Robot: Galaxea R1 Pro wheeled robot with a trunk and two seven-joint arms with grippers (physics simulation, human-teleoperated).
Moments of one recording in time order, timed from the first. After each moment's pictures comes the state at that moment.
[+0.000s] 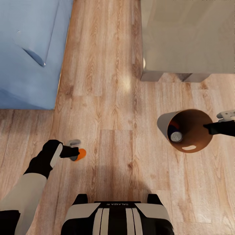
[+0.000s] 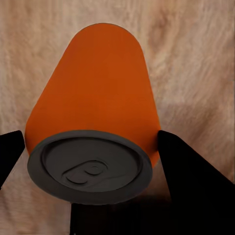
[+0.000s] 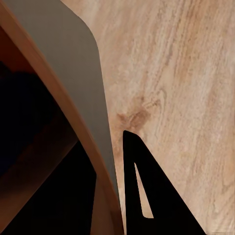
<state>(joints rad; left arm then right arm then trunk) -0.87 0.15 0.01 -0.90 0.18 1.04 -0.14 -0.79 -0.64 -0.15 -1.52 0.02 1.04 0.62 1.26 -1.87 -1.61</state>
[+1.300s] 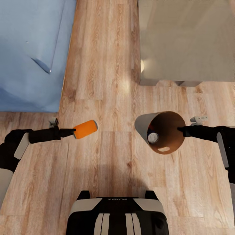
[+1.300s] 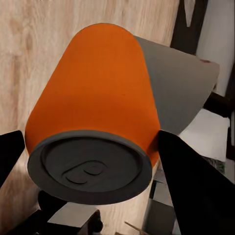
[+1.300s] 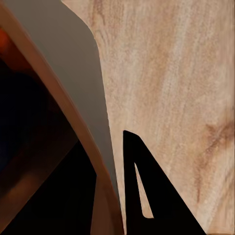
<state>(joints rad) -0.93 0.43 0.01 -0.99 0.45 1.05 -1.22 -0.79 -0.39 -0.16 -1.52 0.04 1.04 0.68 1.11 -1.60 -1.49</state>
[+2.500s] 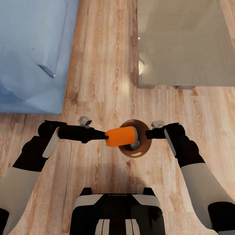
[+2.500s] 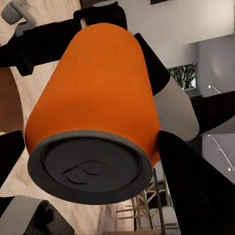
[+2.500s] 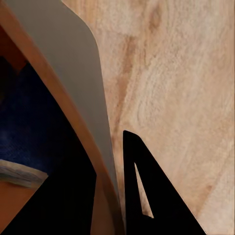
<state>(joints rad) -0.94 0.23 -0.26 -1.38 0.39 1.05 -1.33 -0.97 -0.08 0.11 -1.14 0.08 1.04 0.38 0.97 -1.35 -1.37</state>
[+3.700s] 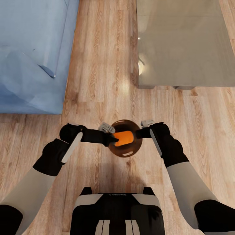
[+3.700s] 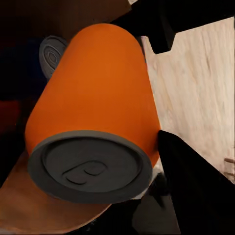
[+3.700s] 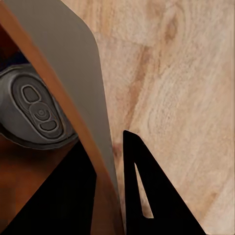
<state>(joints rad) -0.94 0.11 -0.42 -1.40 0.25 1.05 -0.68 -0.98 0.05 0.16 -1.12 0.09 1.04 0.22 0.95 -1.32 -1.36</state>
